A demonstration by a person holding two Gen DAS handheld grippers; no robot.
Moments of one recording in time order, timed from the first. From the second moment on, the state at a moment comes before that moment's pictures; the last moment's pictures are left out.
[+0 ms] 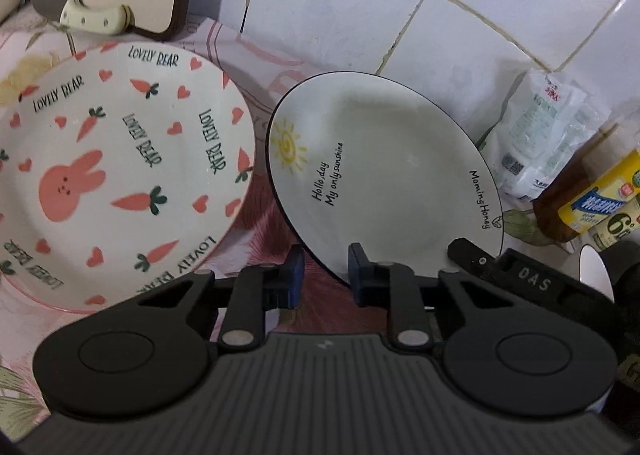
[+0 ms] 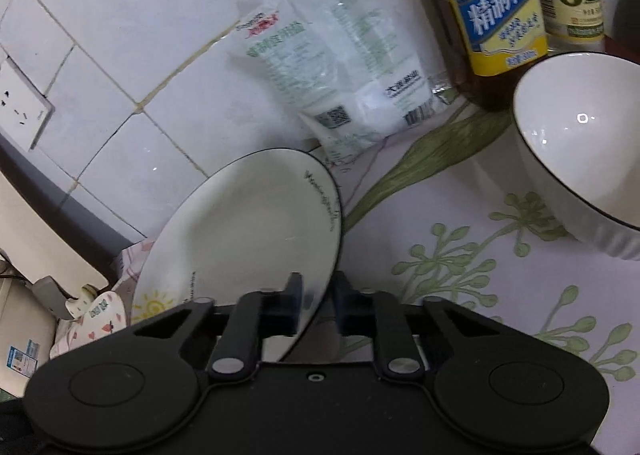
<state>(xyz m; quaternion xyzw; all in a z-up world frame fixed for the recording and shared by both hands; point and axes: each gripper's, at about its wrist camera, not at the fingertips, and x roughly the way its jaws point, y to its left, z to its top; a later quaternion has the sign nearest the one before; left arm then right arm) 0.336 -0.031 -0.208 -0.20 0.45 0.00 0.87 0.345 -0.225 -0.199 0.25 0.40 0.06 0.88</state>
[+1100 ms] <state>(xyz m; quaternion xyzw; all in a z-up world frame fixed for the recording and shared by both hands) 0.230 -0.041 -0.151 -0.09 0.44 -0.04 0.89 0.226 -0.219 -0.142 0.20 0.40 0.06 0.89</state>
